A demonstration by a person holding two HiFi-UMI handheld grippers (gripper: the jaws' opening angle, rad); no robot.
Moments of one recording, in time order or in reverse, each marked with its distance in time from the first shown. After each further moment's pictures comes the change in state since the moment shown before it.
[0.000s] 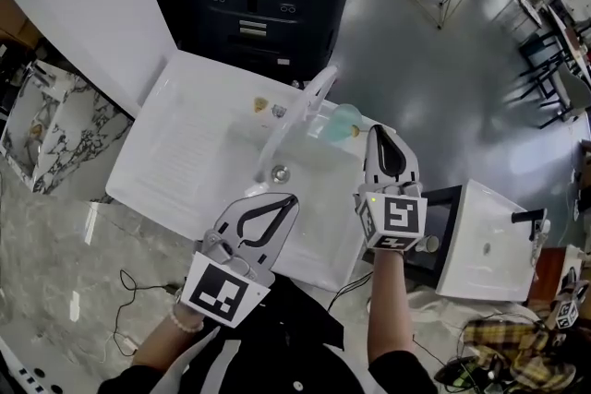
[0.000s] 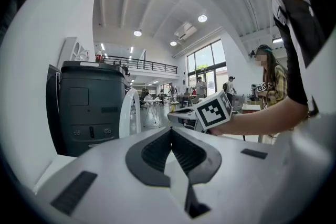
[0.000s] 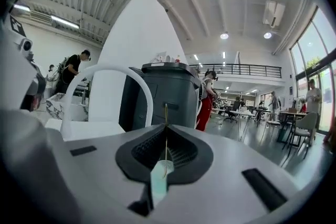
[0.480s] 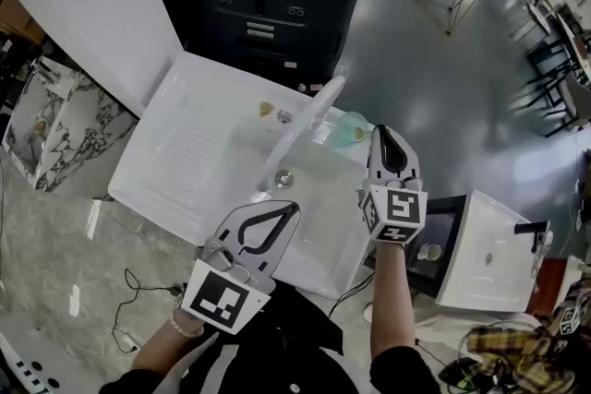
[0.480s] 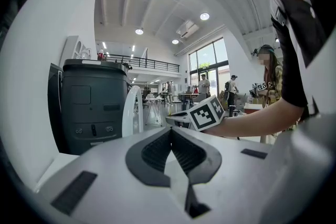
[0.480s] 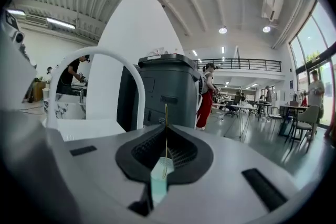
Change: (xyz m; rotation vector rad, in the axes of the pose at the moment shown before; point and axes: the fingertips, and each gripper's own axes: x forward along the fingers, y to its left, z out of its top) left arm 0.003 0.008 -0.004 0.001 0.015 0.019; right arm 0.033 -0.010 -0.025 0.036 0.037 0.009
